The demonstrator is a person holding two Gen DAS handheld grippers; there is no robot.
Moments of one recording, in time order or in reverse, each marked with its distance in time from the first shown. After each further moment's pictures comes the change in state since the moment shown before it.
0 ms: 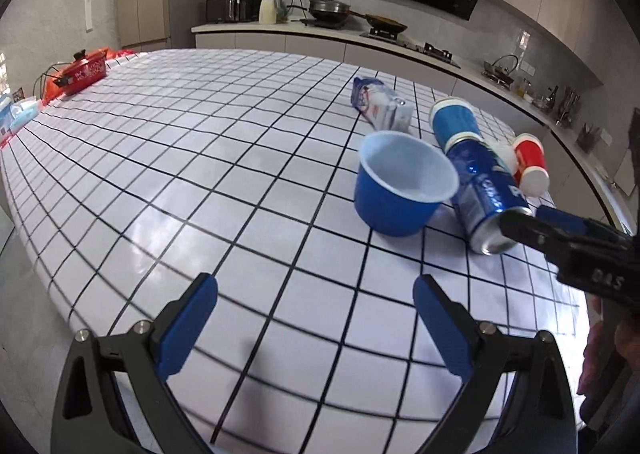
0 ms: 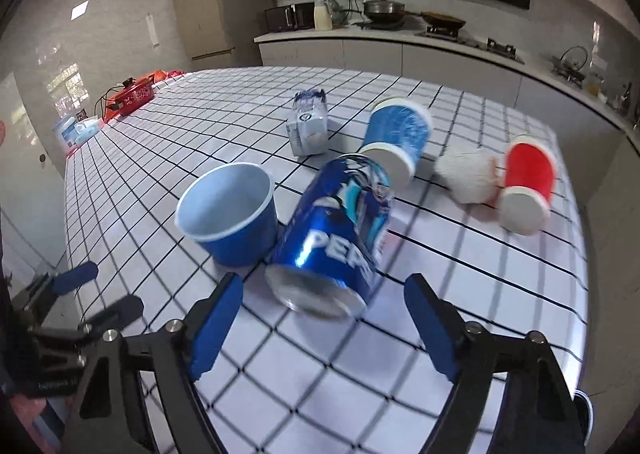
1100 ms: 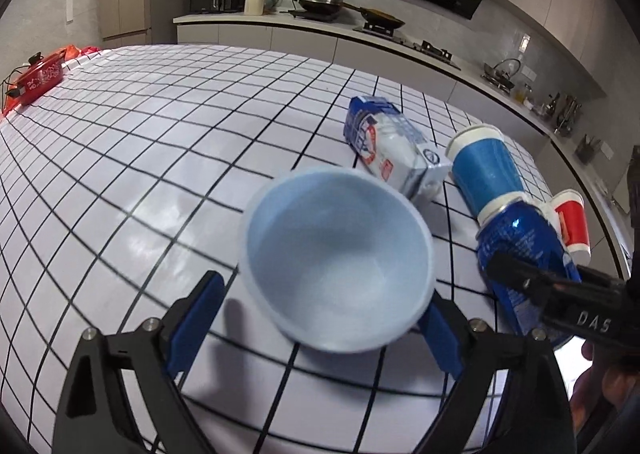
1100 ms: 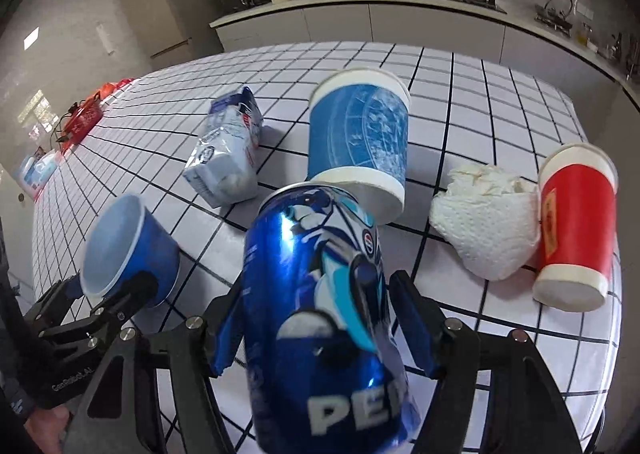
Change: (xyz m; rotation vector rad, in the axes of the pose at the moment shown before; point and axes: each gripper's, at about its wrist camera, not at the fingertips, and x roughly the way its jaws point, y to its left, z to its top) left arm 0.088 -0.015 0.079 -0.004 0.018 -0.049; right arm 0.094 -0.049 0.065 0.151 0.131 -0.031
